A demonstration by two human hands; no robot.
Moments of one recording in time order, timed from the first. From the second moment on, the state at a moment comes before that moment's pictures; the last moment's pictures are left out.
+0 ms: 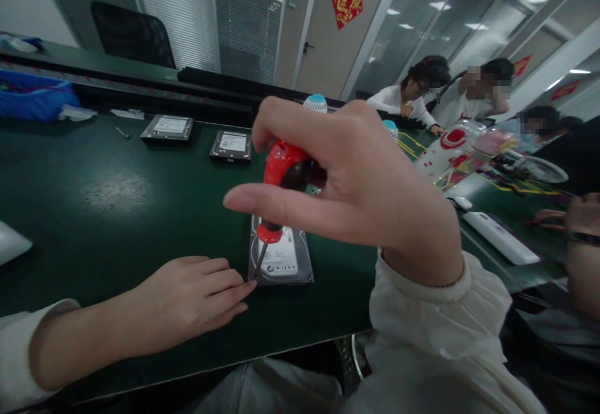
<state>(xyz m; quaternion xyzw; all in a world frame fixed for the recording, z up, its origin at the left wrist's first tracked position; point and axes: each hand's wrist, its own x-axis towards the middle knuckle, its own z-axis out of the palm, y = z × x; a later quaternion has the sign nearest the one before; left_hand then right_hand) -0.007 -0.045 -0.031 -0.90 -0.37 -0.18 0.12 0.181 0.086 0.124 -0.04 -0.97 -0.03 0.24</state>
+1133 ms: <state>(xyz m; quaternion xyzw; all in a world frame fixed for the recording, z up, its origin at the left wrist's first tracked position) -0.006 -0.044 -0.035 -0.91 -0.35 -0.20 0.13 0.185 0.084 0.108 -0.16 -0.94 0.02 0.30</state>
